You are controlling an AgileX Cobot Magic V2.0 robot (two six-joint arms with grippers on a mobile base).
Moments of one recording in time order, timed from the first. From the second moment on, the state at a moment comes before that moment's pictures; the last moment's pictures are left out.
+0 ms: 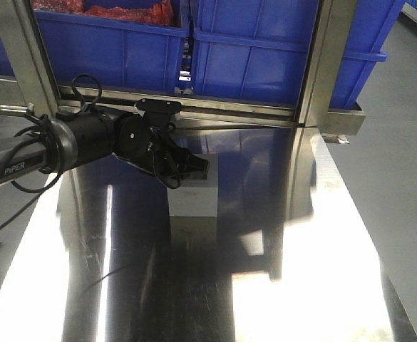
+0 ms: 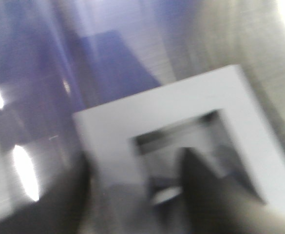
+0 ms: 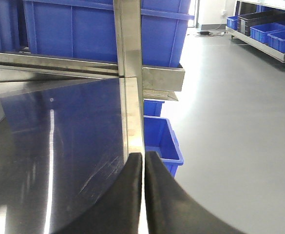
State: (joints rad) left arm -0.45 2.08 -1.58 -0.10 0.53 -0.15; right arm -0.04 -0.01 0.03 0.01 0.22 0.01
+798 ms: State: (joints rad) left arm -0.45 1.93 -1.55 -0.08 0.54 -0.13; right arm -0.04 -0.01 0.03 0.01 0.22 0.01
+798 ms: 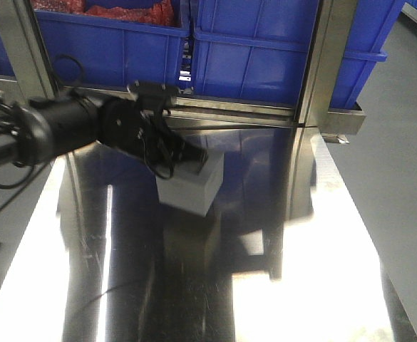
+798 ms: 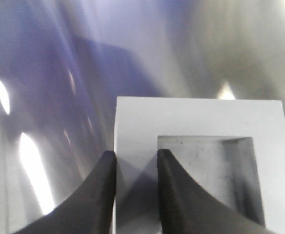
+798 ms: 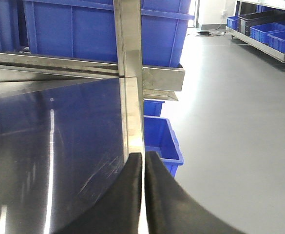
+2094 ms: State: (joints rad) left arm -0.49 0.62 -0.49 -0.07 -0.11 -0.13; right arm -0.04 -0.01 0.03 0.01 0.22 0.01
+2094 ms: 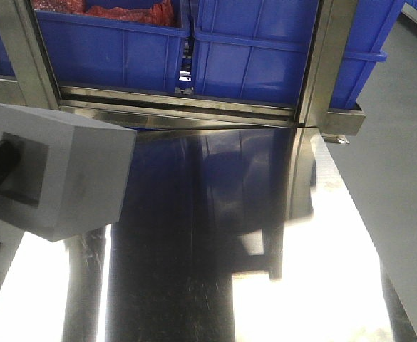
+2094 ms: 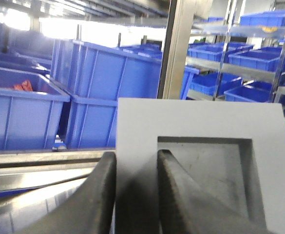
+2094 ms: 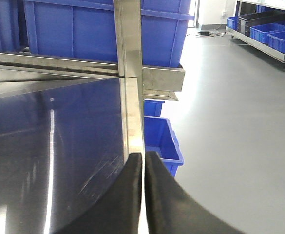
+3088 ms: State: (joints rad) left arm -0.49 0.61 -0.48 -0.07 -0.08 -0.13; right arm -0.04 -0.01 0.03 0.01 0.22 0.01
